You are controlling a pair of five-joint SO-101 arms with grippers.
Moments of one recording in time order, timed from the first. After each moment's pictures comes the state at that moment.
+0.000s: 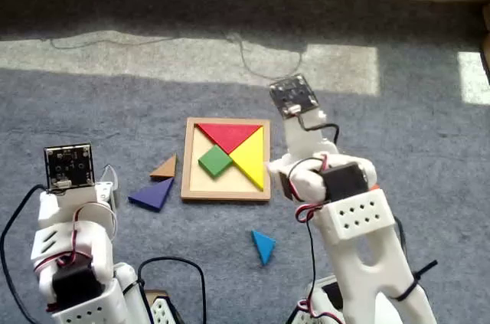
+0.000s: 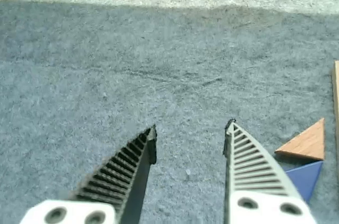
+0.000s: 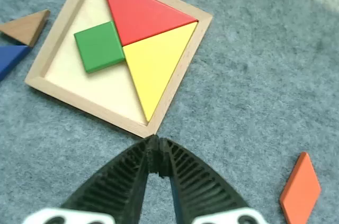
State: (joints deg) left arm -28.0 -101.3 80.0 64.6 -8.6; right arm -23.2 -42.5 42.0 67.6 8.5
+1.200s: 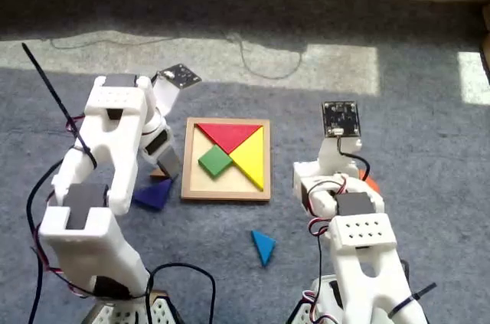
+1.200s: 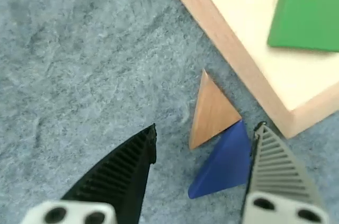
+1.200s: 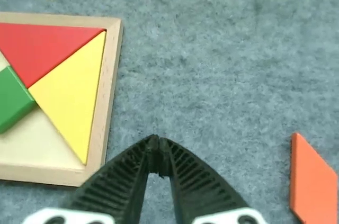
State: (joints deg) left arm -6.3 15.6 10.1 76.6 -33.5; right arm -11.8 -46.7 67.8 38.4 -0.6
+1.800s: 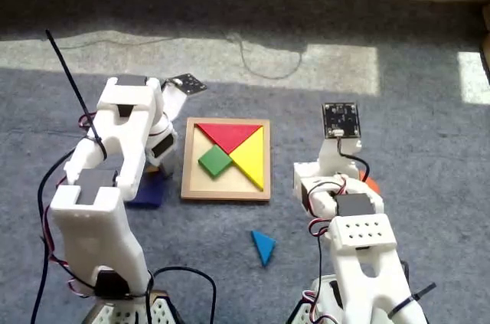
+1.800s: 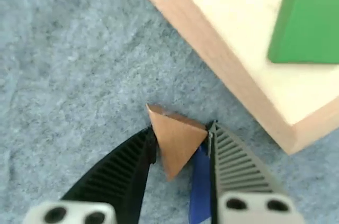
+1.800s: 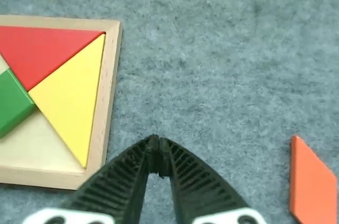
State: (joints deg) left arm -5.1 25.0 5.5 76.6 -34.1; right arm -11.5 -46.7 68.5 37.3 -0.6
